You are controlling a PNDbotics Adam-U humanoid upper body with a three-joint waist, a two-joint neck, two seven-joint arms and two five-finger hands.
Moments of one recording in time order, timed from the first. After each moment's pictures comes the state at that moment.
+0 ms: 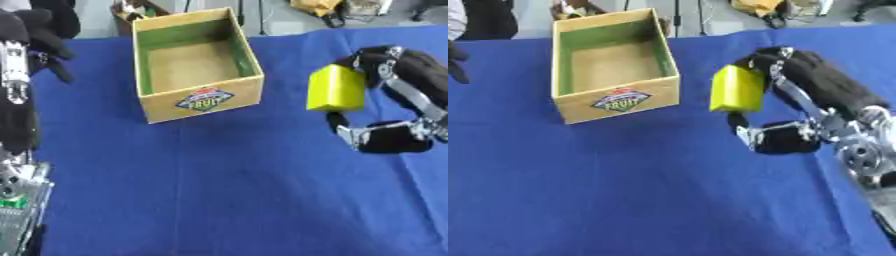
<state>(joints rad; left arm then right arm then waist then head) -0.48 0.24 -0.01 -1.98 -0.20 -0.06 0.30 -0.72 -0.70 0.26 -1.99 0.65 0.29 0.35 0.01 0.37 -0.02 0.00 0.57</state>
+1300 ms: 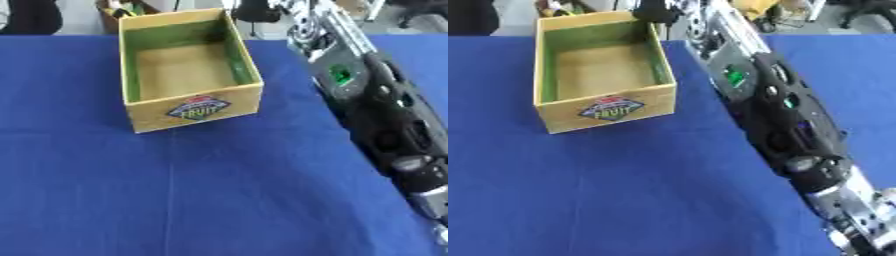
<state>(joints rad) -0.57 0.22 -0.06 -1.98 -0.18 -0.09 0.24 -1.24 -0.51 0.28 -1.22 0.71 0.24 -0.20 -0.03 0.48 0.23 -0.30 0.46</state>
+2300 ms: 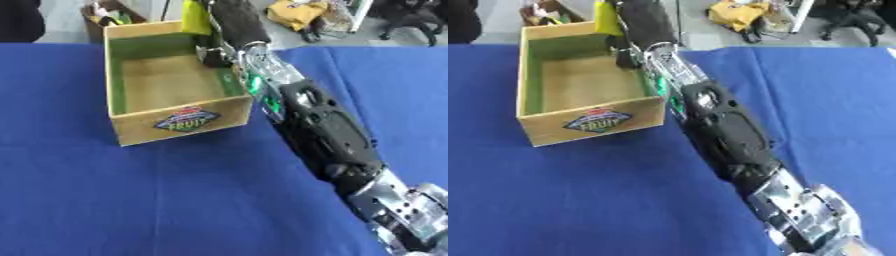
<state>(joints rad) -0.58 0.22 -0.08 -1.98 -0.17 -0.09 0.23 -1.28 -0.47 0.29 -1.00 1.23 0.09 -0.03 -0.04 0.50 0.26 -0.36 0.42</state>
